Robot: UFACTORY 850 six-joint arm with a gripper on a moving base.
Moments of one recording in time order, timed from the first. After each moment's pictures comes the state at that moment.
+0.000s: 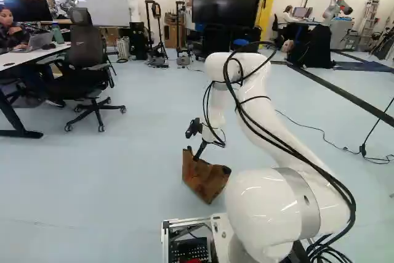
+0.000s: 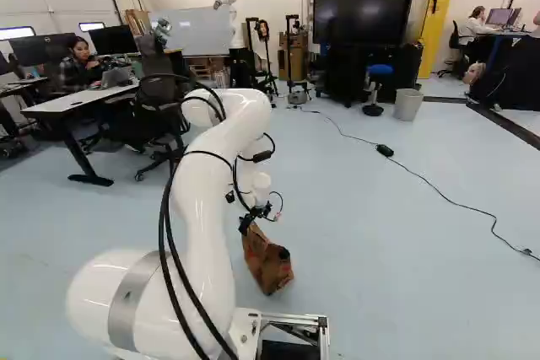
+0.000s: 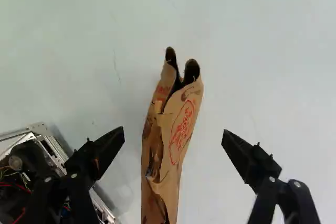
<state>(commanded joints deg) -1.9 -69.1 -70.3 -57.9 15.1 0.0</state>
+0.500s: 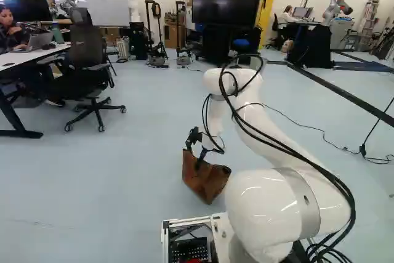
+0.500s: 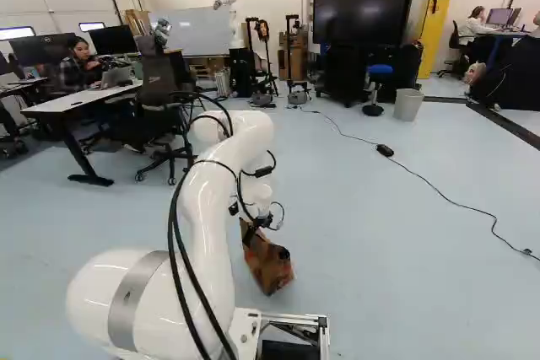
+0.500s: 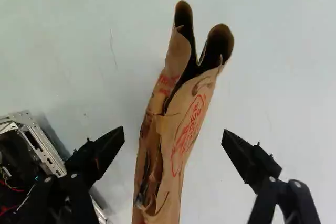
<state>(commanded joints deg) -1.9 -79.3 -78.8 -60.4 13.0 0.0</state>
